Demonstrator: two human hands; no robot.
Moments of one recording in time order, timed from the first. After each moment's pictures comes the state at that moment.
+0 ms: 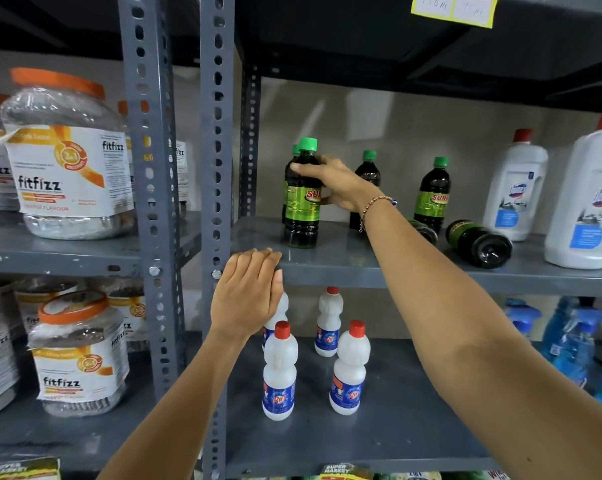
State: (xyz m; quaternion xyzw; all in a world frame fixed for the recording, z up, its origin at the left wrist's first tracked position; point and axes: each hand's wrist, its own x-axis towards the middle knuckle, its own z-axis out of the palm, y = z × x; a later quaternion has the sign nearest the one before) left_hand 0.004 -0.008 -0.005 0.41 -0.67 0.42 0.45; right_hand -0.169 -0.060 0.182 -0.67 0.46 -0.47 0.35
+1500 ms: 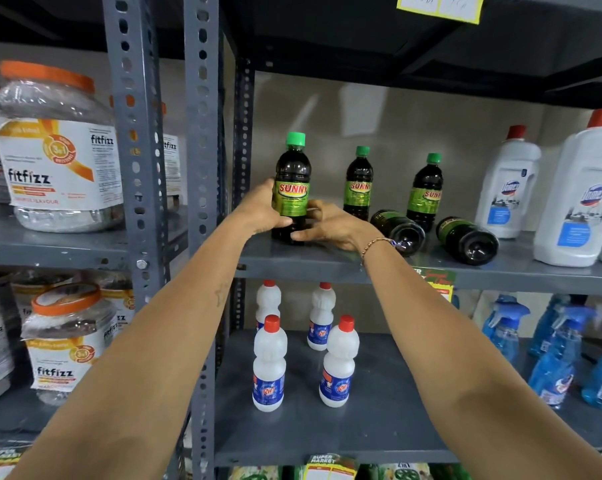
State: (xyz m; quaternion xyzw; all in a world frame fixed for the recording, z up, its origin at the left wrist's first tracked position) left_hand -0.027 -0.044 0.129 0.50 -0.73 -0.20 0.42; right_hand -0.194 -0.050 0.115 -0.68 0.47 -0.39 0.41
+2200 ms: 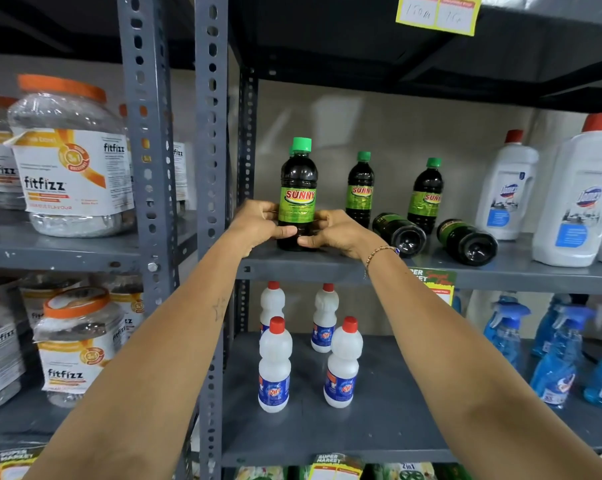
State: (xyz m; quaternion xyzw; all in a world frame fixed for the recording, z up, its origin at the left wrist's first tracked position) left_hand -0.013 -0.032 0.109 0.44 -0.67 -0.35 0.49; right_hand -0.194 -0.044 0.106 -0.68 0.47 -0.41 0.39
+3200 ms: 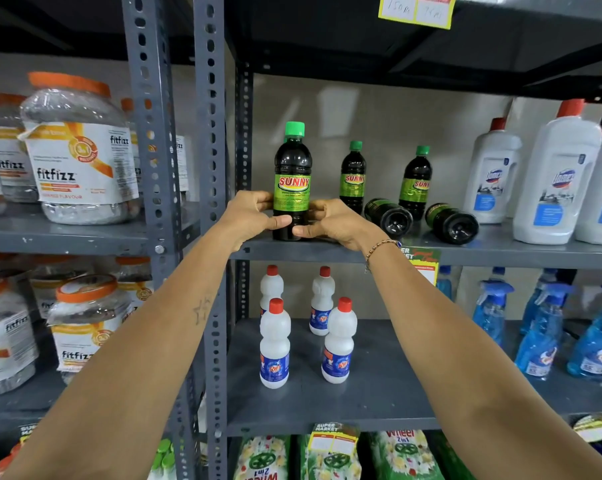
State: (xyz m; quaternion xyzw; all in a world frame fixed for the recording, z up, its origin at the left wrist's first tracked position) left_hand 0.000 0.015 0.101 0.41 -0.71 -0.31 0.48; right_hand -0.191 0.010 0.103 -0.70 0.45 -0.41 0.37
